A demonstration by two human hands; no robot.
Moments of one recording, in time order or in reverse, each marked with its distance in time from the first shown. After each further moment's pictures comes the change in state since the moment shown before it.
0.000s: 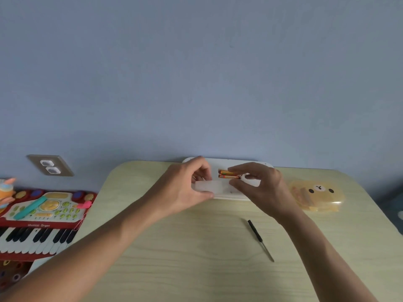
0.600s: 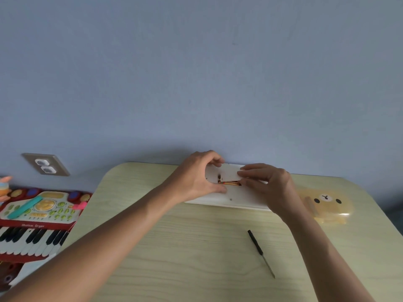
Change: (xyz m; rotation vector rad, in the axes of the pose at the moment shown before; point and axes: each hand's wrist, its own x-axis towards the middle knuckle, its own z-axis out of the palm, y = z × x) left_hand 0.059 -0.019 0.030 0.062 0.004 0.013; right_hand 0.023 0.038 -0.009 0.090 0.011 0.055
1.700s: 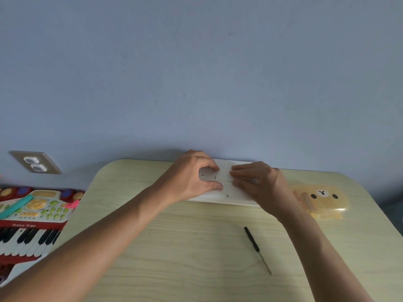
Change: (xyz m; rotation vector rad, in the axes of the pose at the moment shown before) left_hand -0.002 -0.008 0.003 0.120 0.022 0.069; right_hand -0.004 -0.006 0.004 -0.270 -0.042 -0.102
